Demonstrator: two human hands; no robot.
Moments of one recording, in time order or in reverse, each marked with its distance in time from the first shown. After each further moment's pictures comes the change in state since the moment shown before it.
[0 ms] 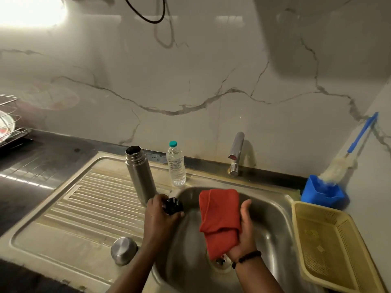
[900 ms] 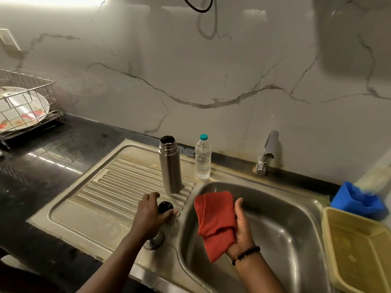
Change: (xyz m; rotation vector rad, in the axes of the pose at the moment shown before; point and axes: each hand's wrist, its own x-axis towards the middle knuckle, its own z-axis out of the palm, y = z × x) left_hand 0.018 -0.093 -0.068 0.308 -0.181 -0.050; right_hand 0.025 0.069 0.015 -0.164 0.184 0.185
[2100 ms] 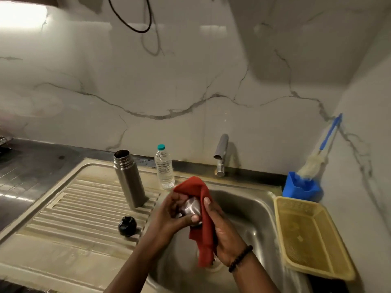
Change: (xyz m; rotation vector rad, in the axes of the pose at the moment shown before) left_hand -0.055 0.158 0.006 -0.929 -0.328 0.214; right_hand -0.070 -0.053 -0.016 -0.452 -0.135 -0.249
